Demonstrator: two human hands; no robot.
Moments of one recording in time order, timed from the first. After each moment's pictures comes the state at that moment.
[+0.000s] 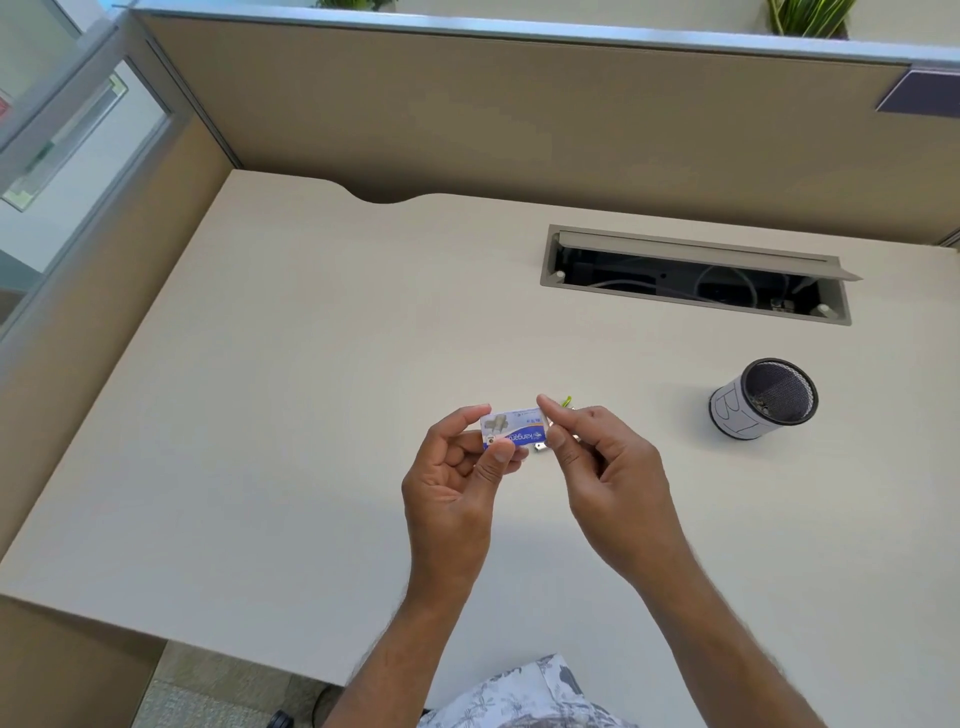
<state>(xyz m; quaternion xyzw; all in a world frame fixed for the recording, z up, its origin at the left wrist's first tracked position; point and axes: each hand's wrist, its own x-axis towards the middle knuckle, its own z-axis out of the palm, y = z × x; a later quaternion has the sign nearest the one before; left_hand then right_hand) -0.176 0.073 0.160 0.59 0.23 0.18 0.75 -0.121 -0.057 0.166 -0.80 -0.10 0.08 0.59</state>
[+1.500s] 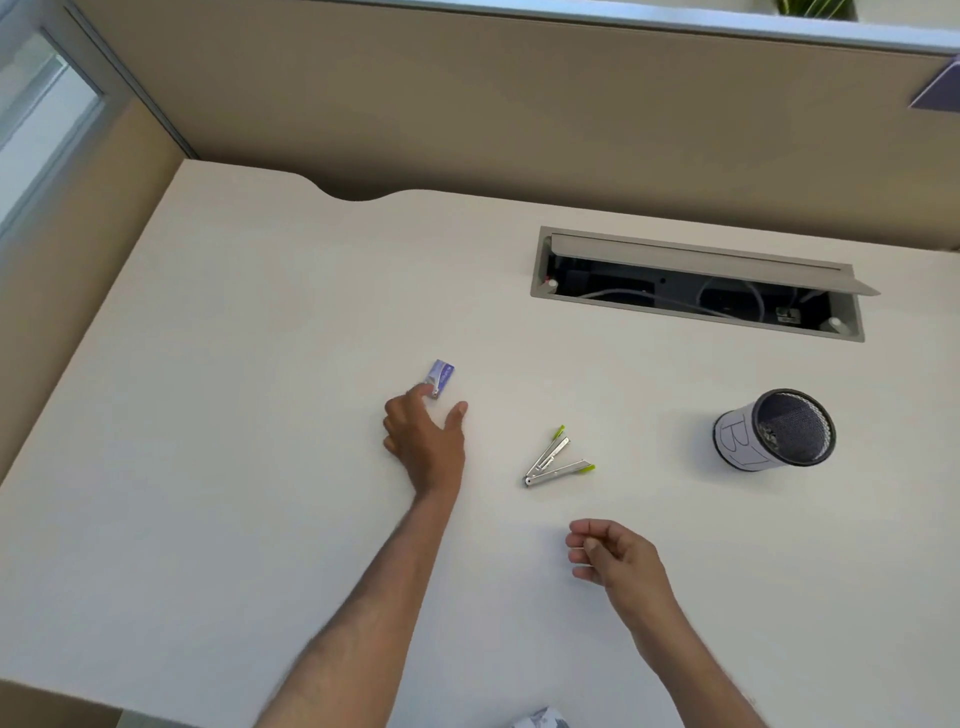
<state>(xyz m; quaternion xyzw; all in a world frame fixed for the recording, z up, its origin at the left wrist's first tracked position) -0.039 0.133 -0.036 0.83 0.40 0.14 0.37 -0.111 -0.108 0.023 -0.70 0.22 0.30 0.60</state>
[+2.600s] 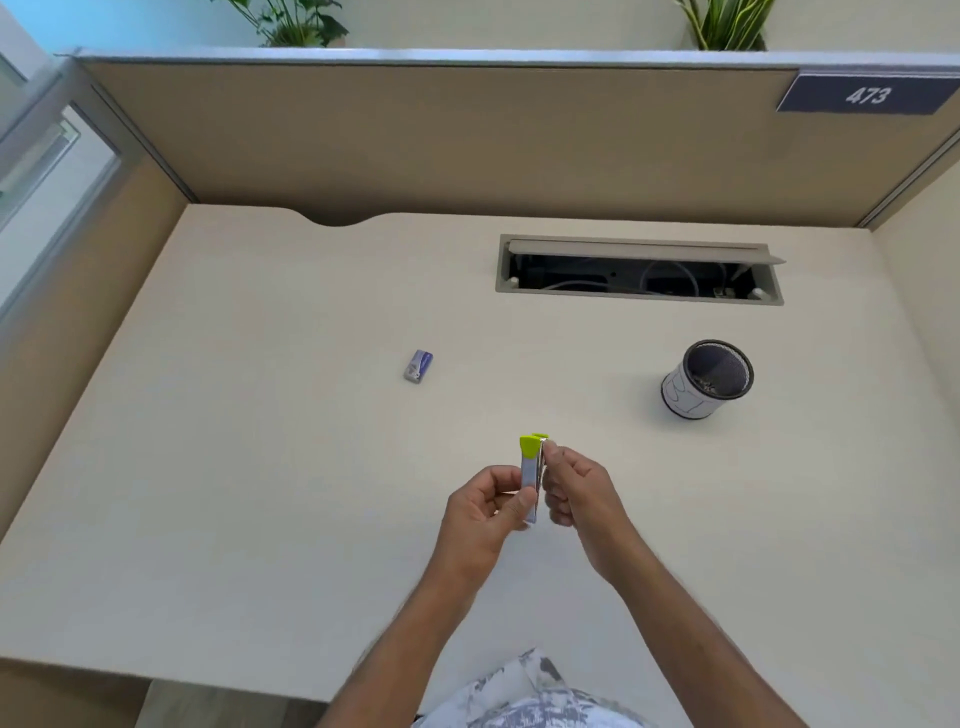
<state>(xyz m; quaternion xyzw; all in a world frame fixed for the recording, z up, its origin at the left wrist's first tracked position) -0.183 0.043 0.088 0.61 0.21 -0.10 0.76 -0.123 -0.096 0.087 -0.63 0.14 0.28 0.71</state>
